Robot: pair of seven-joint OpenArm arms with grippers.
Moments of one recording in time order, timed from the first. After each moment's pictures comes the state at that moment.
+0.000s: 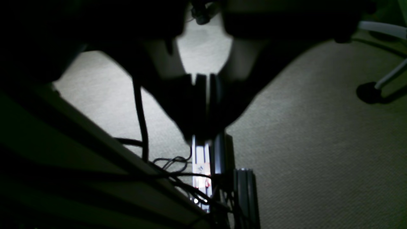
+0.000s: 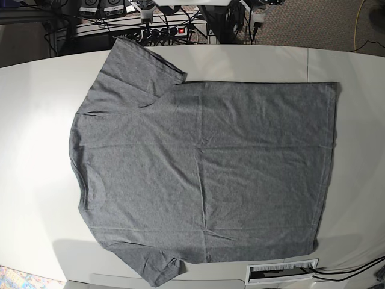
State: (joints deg) left arm 12.6 -3.0 16.7 19.7 -17.0 -11.5 4.0; right arm -13.4 3.5 -3.8 19.7 4.0 -2.3 -10.0
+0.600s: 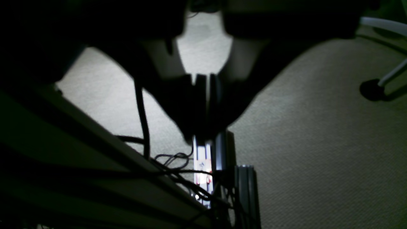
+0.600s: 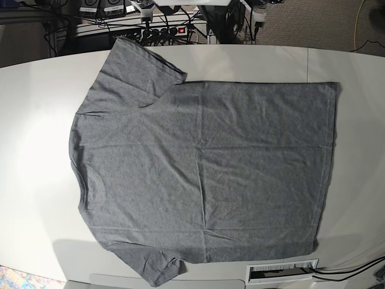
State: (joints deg) left arm 13.2 -3.2 16.7 19.9 -17.4 -11.8 2.6; right arm -13.8 3.7 -3.9 19.8 4.0 -2.3 -9.8
